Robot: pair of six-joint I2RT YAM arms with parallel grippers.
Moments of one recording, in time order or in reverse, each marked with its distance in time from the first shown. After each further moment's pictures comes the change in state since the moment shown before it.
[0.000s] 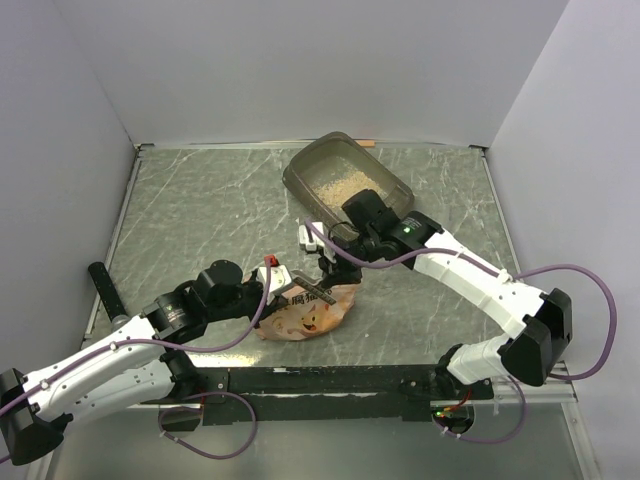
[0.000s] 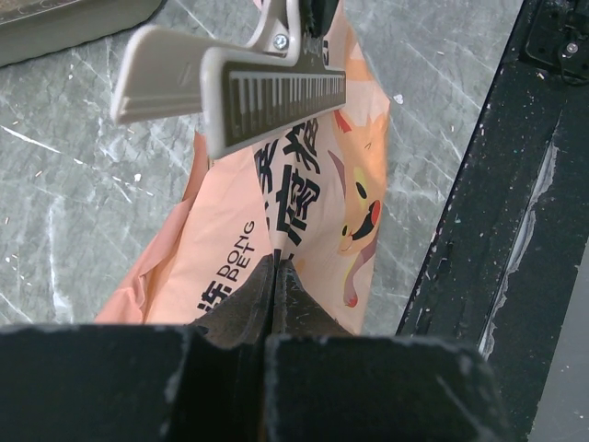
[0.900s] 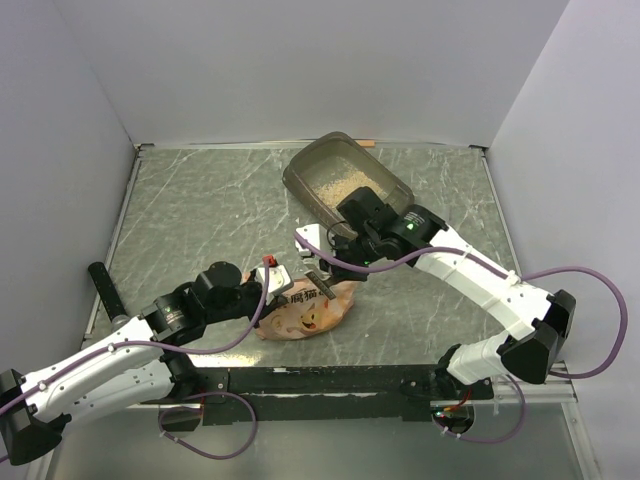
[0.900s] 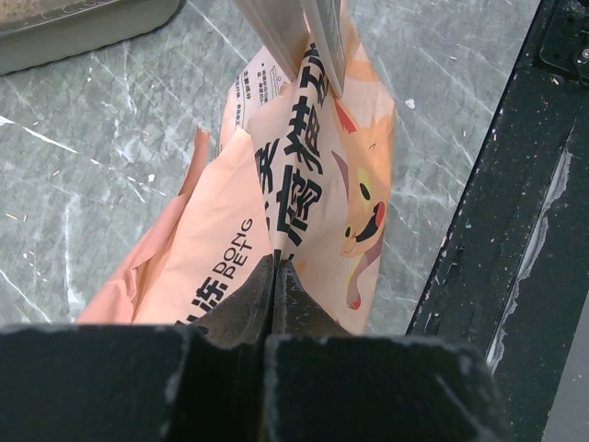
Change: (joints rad) left arm -0.016 -0.015 -0.004 0.005 -0.041 0.000; right arm 0.084 0.013 0.169 -0.227 0.266 -0.025
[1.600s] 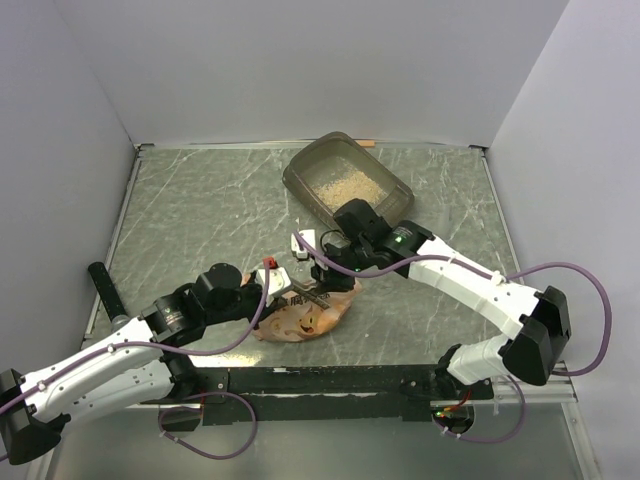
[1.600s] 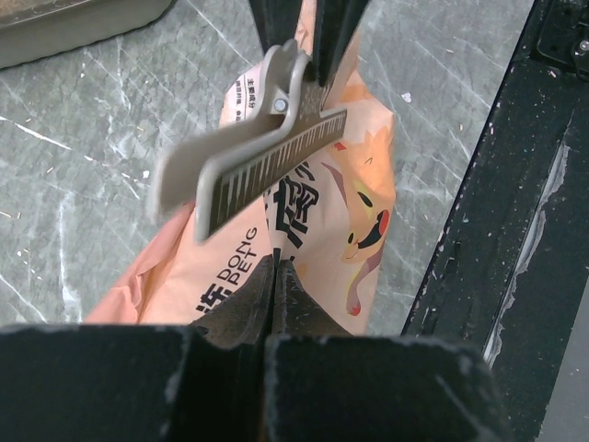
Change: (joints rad) left arm -0.009 -0.005 -0.004 -0.009 -0.003 0.000; right arm 0.000 -0.007 -0.204 0.293 -0.161 0.090
